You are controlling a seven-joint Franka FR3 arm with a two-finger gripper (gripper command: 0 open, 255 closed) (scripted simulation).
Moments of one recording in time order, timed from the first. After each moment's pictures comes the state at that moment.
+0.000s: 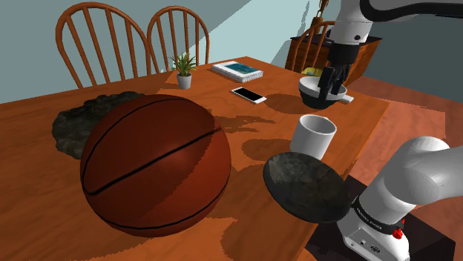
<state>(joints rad) -0.01 -0.80 0.00 -2.40 0.01 1.52 -0.05</state>
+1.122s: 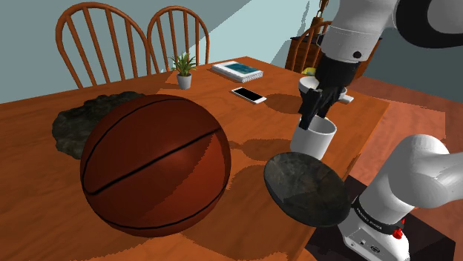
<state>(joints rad) 0.12 -0.94 0.35 -2.46 0.27 1.58 0.30</state>
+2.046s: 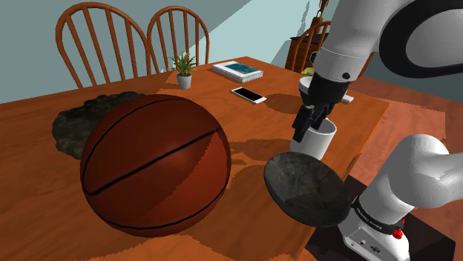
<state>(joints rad) 0.14 -0.95 0.38 -2.56 0.30 1.68 0.31</state>
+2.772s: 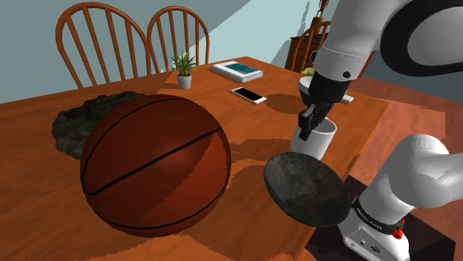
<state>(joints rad) 0.14 -0.95 0.38 -2.55 0.30 1.67 0.31</state>
